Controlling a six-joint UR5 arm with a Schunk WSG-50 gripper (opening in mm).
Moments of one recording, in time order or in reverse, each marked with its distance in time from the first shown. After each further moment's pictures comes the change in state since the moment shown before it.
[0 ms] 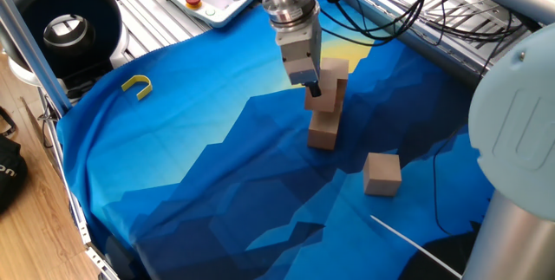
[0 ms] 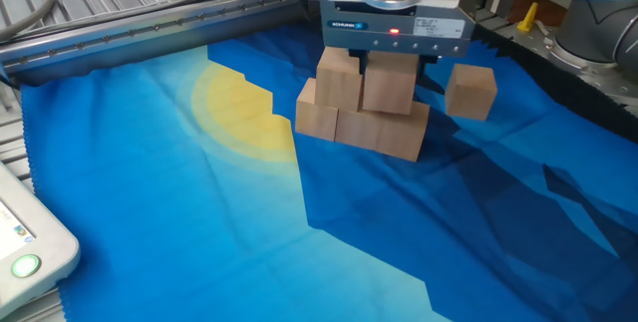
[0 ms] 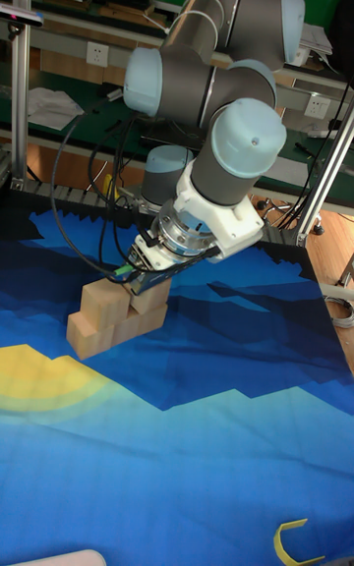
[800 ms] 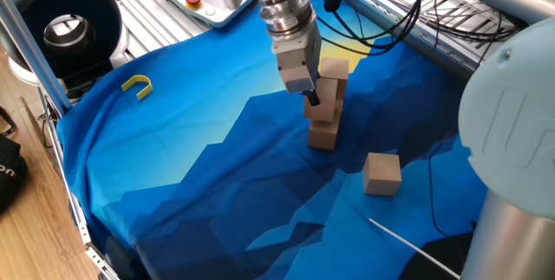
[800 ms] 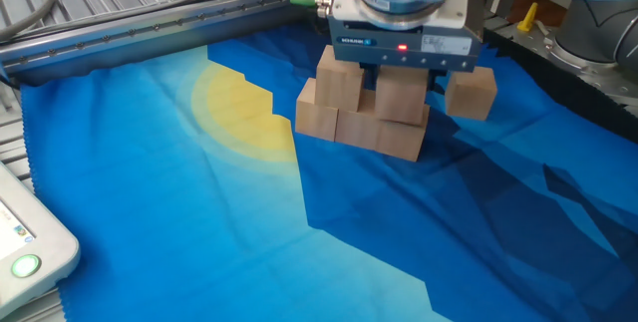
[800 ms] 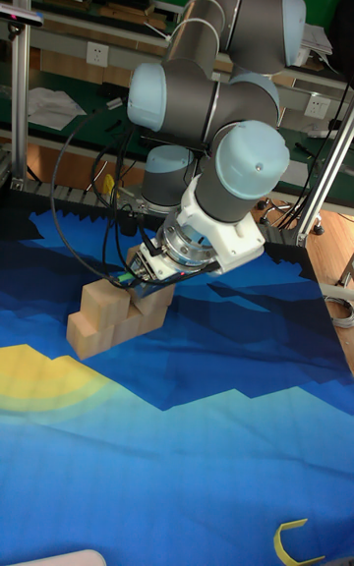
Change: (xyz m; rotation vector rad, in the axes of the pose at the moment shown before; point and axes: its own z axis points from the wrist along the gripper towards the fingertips) arm -0.005 0.011 0.016 -0.027 0.044 0.056
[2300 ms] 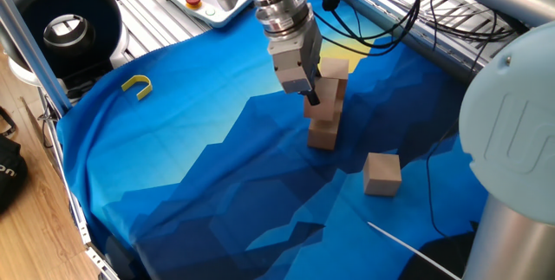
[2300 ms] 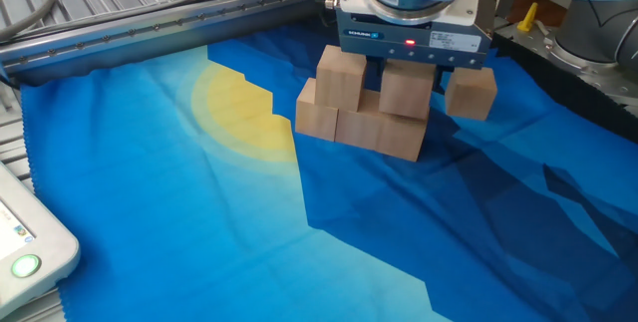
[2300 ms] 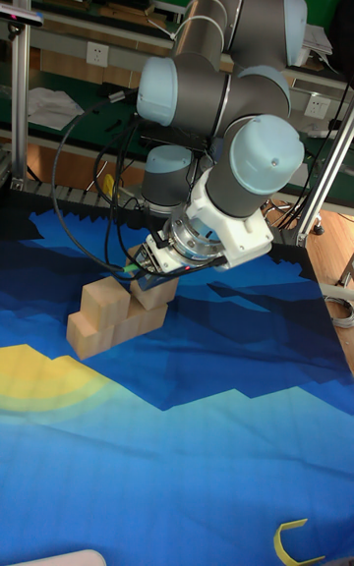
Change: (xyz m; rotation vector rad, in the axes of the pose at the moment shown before) arm 0.007 0.004 -0.012 0.017 0.023 0.030
